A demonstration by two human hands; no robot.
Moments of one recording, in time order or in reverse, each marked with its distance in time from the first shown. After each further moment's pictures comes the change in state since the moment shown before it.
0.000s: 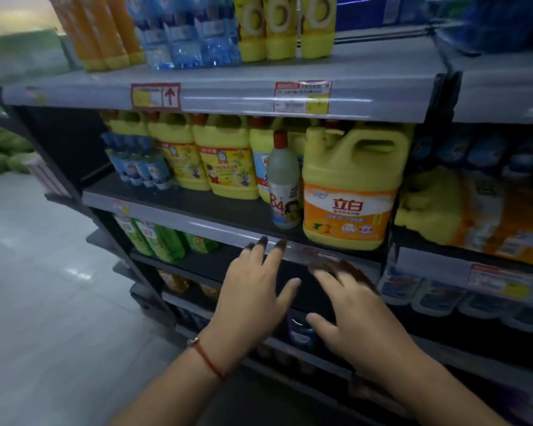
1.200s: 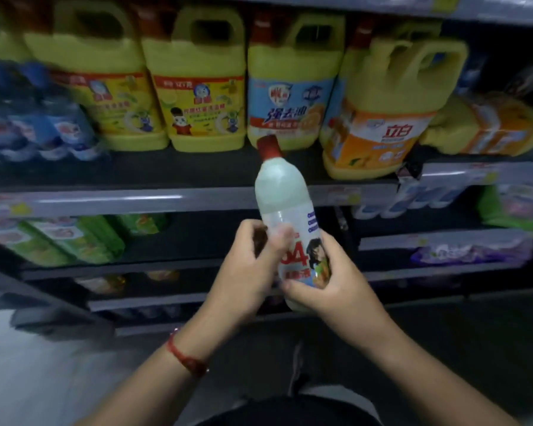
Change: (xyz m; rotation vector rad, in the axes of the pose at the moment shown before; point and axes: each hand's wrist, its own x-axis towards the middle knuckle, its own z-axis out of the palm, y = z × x) left_hand 0.002 -0.166 -0.014 -1.402 -0.575 -0.162; right_hand 0.048 -0.181 0.104 0.836 0.380 0.404
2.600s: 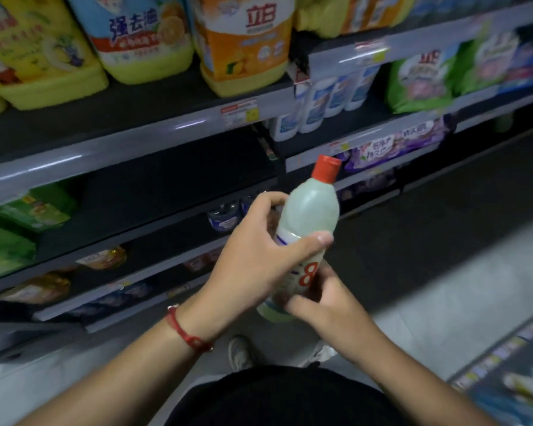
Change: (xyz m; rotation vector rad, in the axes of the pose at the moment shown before) left_hand -0.048 -0.025 0.106 0.339 -0.377 0.052; right_hand -0.137 0.089 -0.021 0.252 0.212 0.418
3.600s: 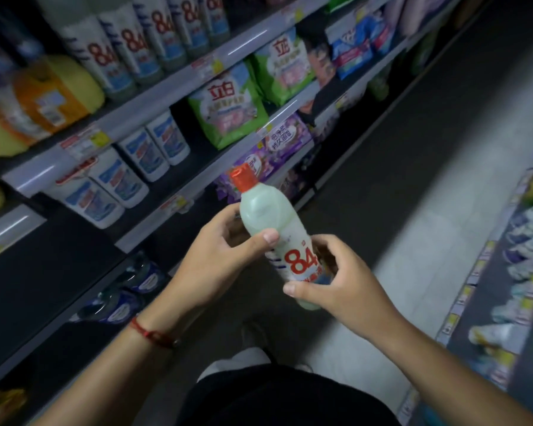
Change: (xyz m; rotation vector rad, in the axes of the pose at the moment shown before) left_hand 0.110 0.125 0.317 -0.014 -0.397 0.091; right_hand -0.060 0.069 -0.371 -0.024 0.416 -0.131
